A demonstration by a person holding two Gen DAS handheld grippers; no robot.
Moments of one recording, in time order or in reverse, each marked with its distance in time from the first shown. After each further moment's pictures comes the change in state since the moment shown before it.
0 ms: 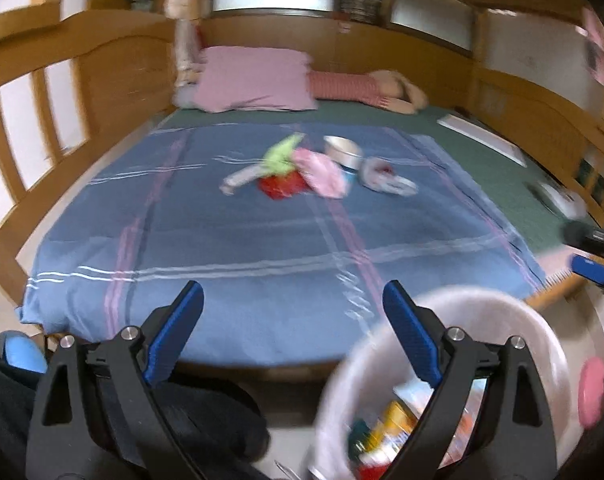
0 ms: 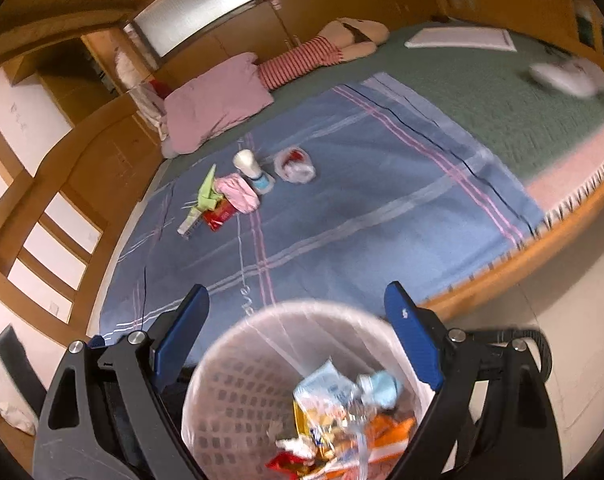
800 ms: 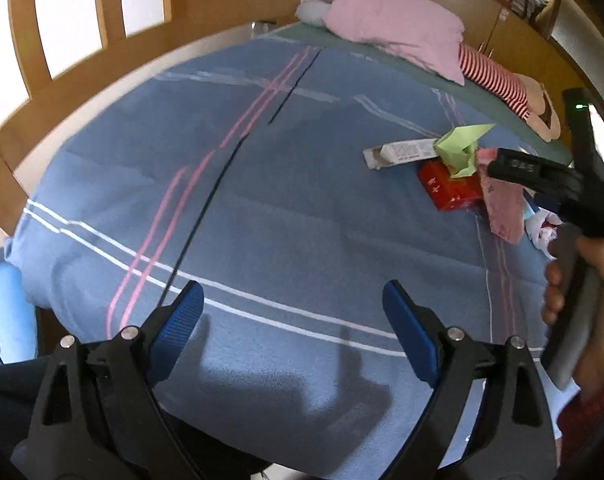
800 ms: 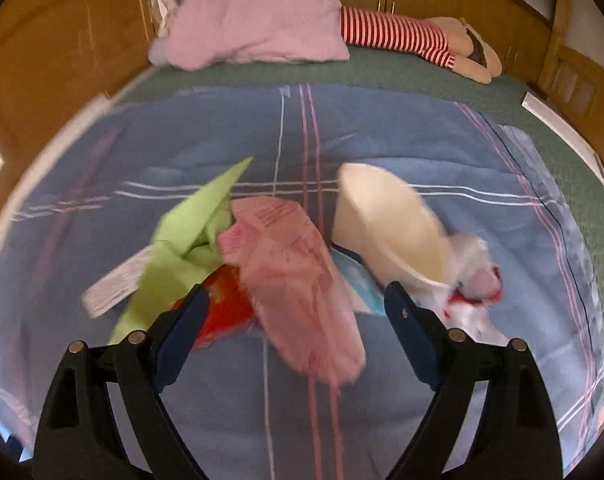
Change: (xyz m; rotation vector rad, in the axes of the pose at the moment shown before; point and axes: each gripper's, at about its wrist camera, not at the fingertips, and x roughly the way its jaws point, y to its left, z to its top) left arm 0.161 0.106 0.036 -0.359 0.262 0.216; right arm 0.366 0.158 0.102 -0.417 0.176 -0.229
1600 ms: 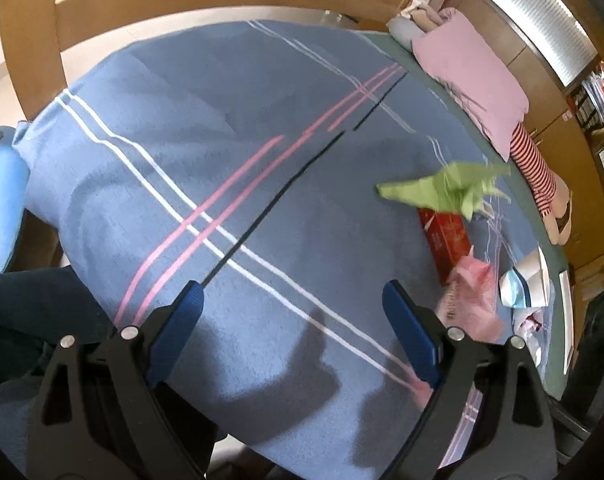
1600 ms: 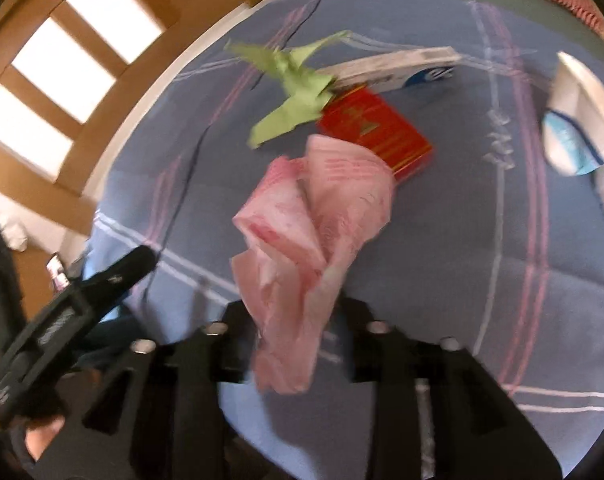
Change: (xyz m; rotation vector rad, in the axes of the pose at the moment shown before) left arm 0.008 0.068 0.002 -0.389 0.052 -0.060; right arm -0.060 0.072 -0.085 -0.205 0.315 0.534
